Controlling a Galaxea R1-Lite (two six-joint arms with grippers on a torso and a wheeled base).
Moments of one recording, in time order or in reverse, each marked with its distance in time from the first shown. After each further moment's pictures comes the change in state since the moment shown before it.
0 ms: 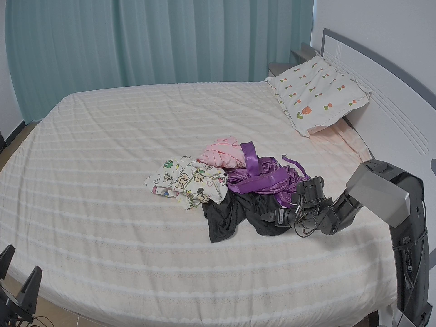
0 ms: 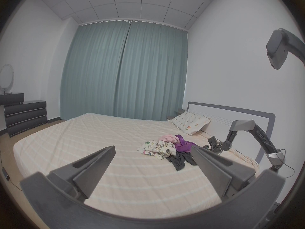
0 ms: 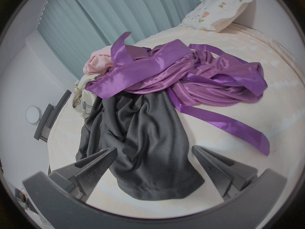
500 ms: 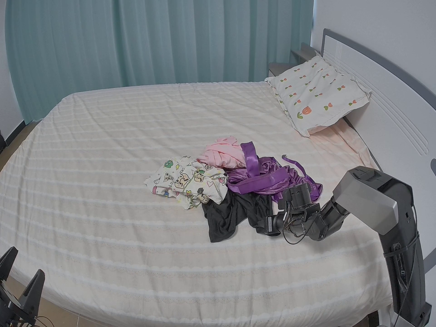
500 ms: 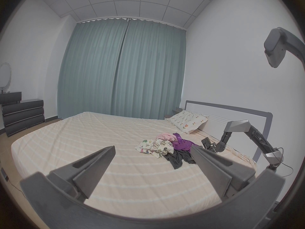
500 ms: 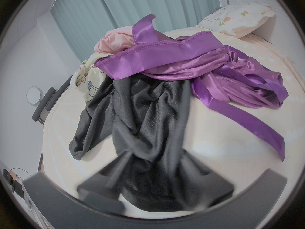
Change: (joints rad) left arm 0.000 -0.005 0.015 -0.004 -0.026 -0.001; right arm 0.061 0.066 -0.069 0.013 -0.029 -0.104
